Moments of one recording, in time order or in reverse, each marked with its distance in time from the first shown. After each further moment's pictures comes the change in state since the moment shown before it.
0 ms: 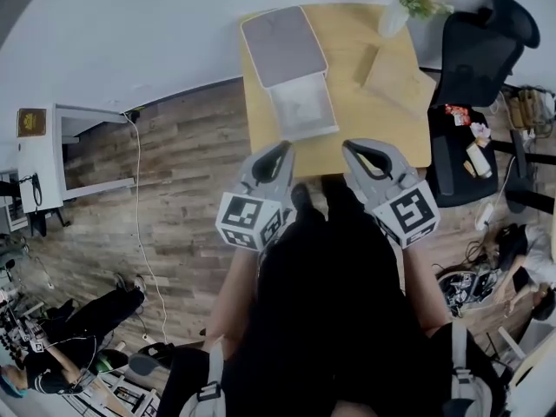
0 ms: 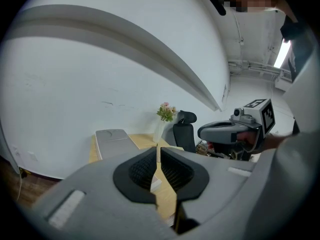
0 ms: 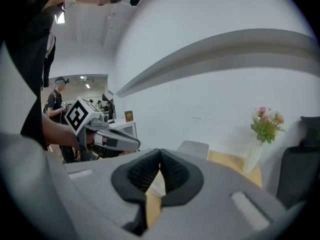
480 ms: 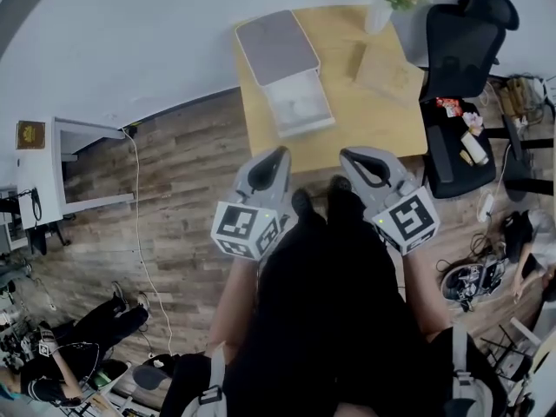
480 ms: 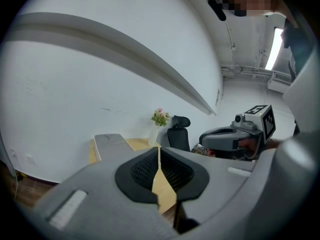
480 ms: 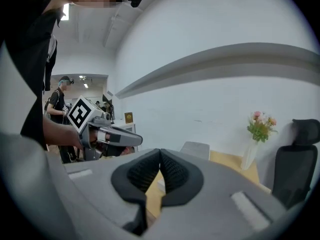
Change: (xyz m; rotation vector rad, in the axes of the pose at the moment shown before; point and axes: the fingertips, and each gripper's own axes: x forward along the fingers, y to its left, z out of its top) left arm -0.056 -0.025 -0.001 0.029 -0.075 -0.046; right arm -0.037 0.060 -0.001 -0.018 -0.038 -0.045
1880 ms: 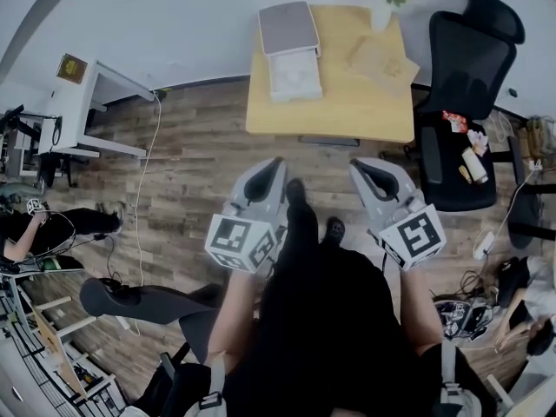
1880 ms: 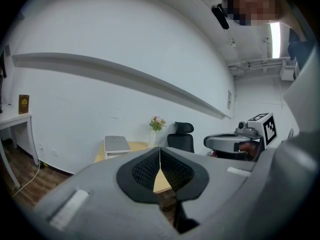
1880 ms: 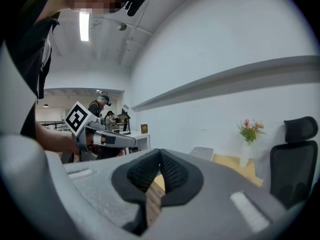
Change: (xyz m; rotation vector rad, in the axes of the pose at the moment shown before) left arm -0.109 -0.210 -0.035 0.001 -0.118 0.241; right arm -0.221 0.053 -0.036 -0.028 -0.146 0.133
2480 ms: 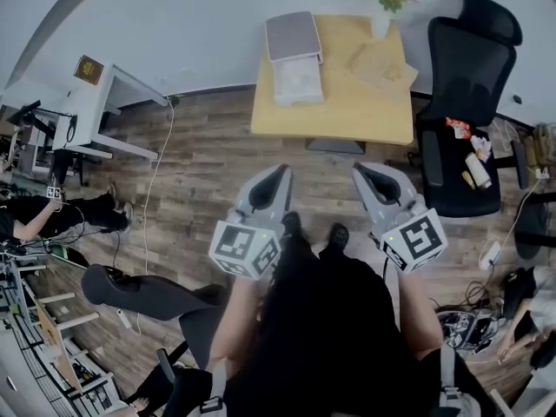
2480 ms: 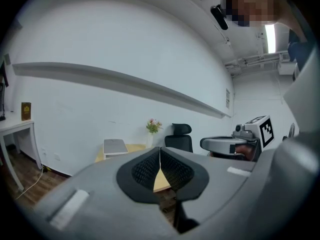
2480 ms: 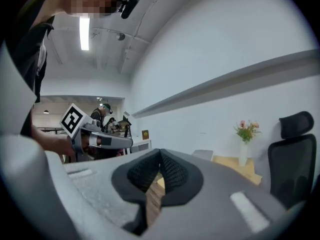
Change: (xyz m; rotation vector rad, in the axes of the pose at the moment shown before) left arm -0.030 -0.059 0.007 0.042 -0.025 0.020; right arm -0.055 0.010 0.005 0.036 -0.074 0.009
